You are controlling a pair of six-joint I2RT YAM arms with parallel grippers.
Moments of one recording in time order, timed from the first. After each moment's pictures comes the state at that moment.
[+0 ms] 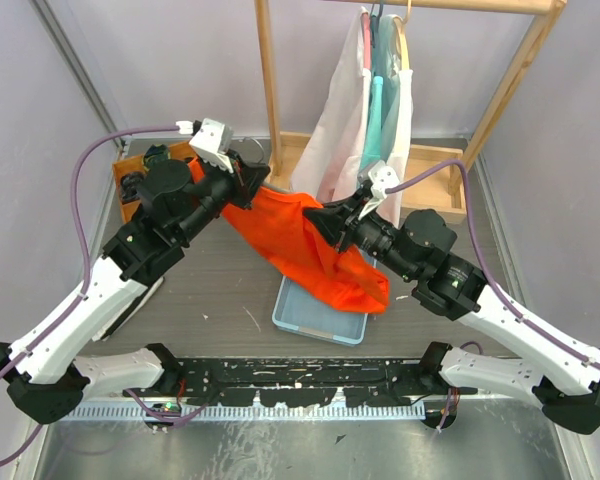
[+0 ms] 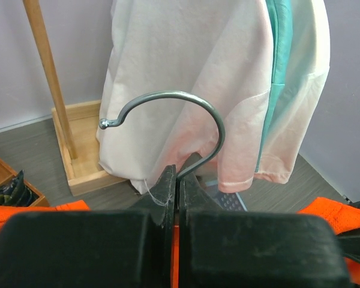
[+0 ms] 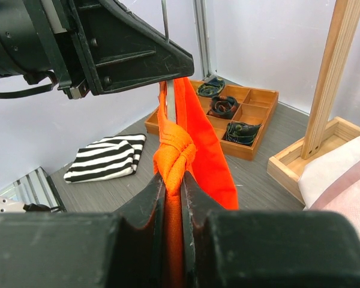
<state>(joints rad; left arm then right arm) -0.78 1.12 1.35 -0.25 -0.15 -0.21 0.94 0.93 1.07 -0.04 0.06 0.18</state>
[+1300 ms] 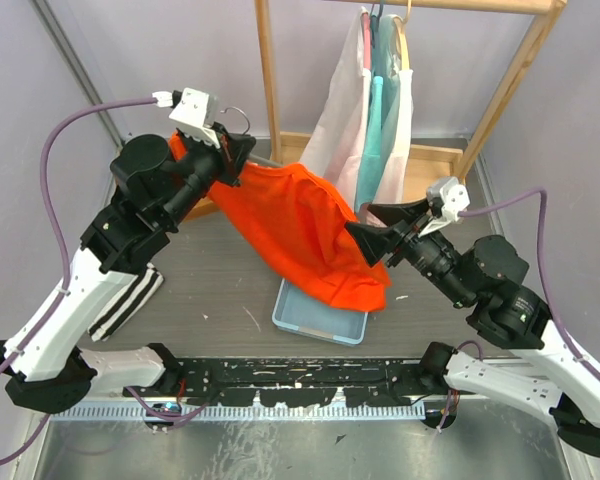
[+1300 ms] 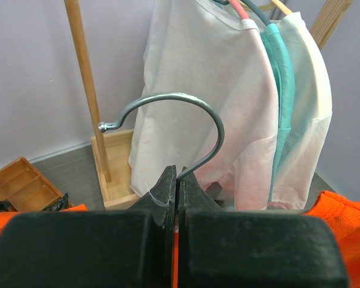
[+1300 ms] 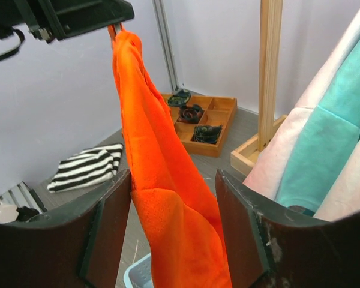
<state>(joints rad) -0.78 1.19 1.62 -0.38 -0.24 -0.11 0.94 0.68 1.10 -0.26 0.19 0.15</state>
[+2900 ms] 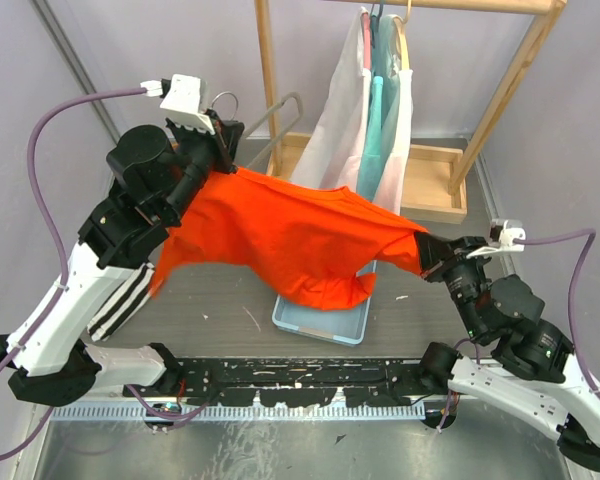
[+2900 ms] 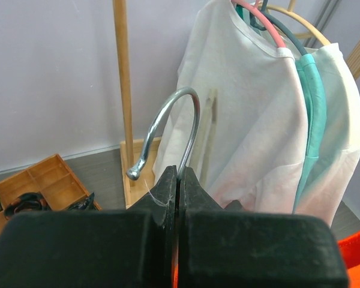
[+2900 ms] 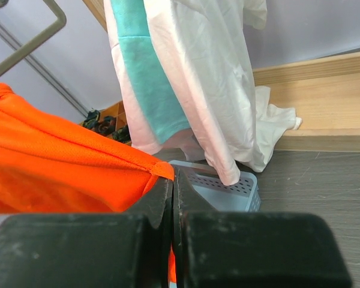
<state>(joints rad) -0.80 1.24 1.73 -0.42 -0.41 -0.09 0.95 0.38 0.90 -0.48 0.74 0.45</state>
